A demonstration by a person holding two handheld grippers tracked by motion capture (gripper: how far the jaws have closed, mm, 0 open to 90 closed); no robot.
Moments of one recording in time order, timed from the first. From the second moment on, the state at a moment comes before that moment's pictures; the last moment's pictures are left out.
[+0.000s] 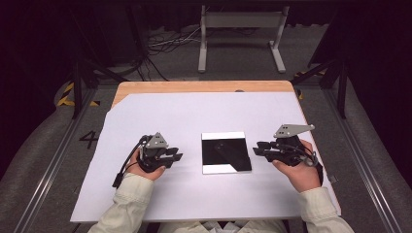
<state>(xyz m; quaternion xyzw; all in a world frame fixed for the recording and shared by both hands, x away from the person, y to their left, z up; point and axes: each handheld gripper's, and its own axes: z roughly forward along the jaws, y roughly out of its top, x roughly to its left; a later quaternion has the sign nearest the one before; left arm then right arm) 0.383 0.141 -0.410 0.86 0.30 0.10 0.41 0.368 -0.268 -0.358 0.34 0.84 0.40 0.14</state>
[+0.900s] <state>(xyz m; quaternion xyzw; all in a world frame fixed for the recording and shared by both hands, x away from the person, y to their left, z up) 0.384 0.140 -0.412 0.86 0.30 0.09 0.40 0.383 -0.267 -0.392 0.31 0.90 0.31 0.04</state>
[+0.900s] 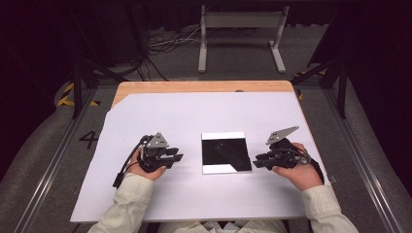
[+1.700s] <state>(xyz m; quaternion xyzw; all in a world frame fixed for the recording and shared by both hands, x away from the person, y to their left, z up) 0.385 0.139 -0.413 0.86 0.30 0.09 0.41 0.384 -0.256 -0.408 0.29 0.93 0.24 0.01</state>
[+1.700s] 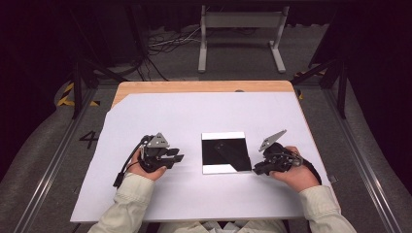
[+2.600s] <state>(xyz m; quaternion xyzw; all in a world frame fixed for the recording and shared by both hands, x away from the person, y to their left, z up) 0.384 0.139 -0.414 0.86 0.30 0.08 0.40 0.386 -0.239 -0.413 0.27 0.94 0.19 0.02</state>
